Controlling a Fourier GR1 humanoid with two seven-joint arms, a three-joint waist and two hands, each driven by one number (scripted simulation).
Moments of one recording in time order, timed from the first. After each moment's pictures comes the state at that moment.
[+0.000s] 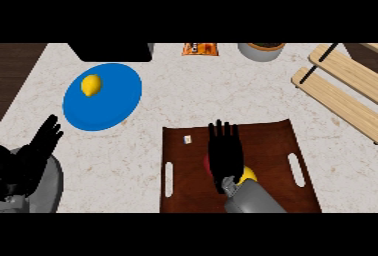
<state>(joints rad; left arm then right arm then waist) 0.02 0.37 0.09 -1.41 0.16 -0.01 0.08 -0.36 -0.02 0.64 -1.27 1.18 0.26 0.77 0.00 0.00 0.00</state>
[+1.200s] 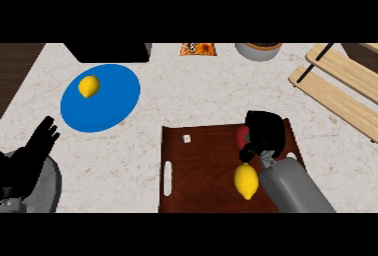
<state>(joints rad) 0.03 0.33 0.16 -1.43 0.12 -0.06 0.09 -0.38 -0.13 0.35 -1.26 1.17 0.11 0.67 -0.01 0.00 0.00</state>
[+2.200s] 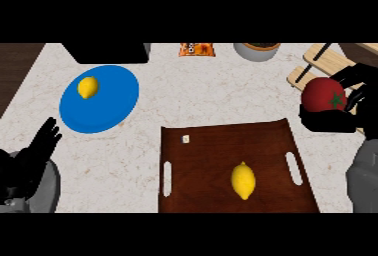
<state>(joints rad) 0.03 0.30 0.17 -1.42 0.09 -0.06 0.09 -0.42 -0.21 -0.06 -1.91 0.92 0.23 0.93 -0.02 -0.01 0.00</state>
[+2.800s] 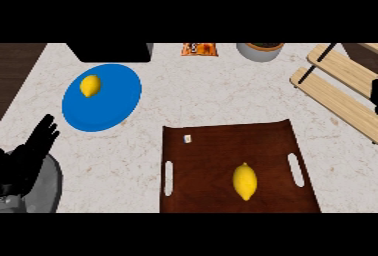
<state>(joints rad) 0.01 0.32 0.19 -1.42 0.09 -0.09 0.11 -0.61 -0.31 -0.21 -2.14 0.86 0.36 1.02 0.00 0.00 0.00</state>
